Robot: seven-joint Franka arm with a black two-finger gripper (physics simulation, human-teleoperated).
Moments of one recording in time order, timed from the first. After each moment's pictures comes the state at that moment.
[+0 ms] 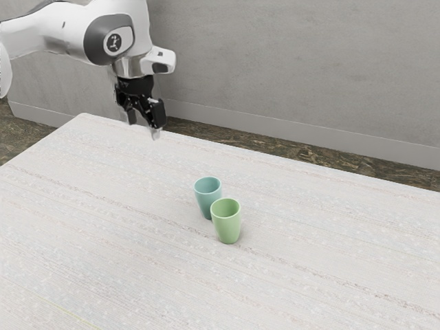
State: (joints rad) arm 0.02 0.12 -0.07 -1.60 0.11 1.72 0.21
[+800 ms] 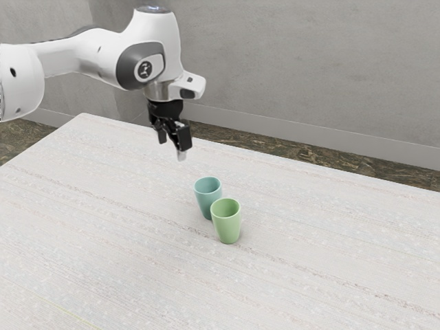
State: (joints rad) arm 0.02 0.21 -0.15 -1.62 0.11 1.81 0.28
